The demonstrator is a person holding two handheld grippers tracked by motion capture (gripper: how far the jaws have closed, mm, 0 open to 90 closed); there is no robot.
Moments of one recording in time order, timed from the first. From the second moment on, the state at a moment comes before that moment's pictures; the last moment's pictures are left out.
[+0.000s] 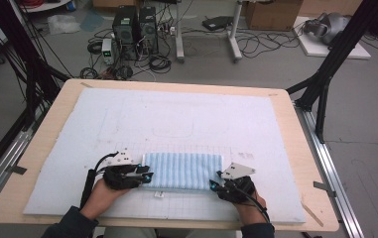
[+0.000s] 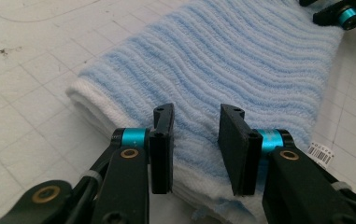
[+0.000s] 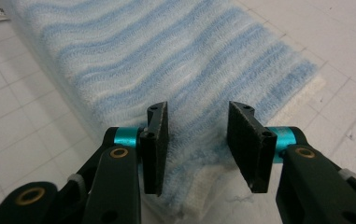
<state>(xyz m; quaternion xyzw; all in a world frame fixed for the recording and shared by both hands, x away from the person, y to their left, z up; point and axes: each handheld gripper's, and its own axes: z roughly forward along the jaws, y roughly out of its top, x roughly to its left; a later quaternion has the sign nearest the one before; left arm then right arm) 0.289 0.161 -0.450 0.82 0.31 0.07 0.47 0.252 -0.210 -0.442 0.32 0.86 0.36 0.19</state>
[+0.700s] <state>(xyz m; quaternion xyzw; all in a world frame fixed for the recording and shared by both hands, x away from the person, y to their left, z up) 0.306 0.213 -0.422 0.71 0.33 0.15 0.60 0.250 -0.268 -0.414 0.38 0.75 0.46 0.28</state>
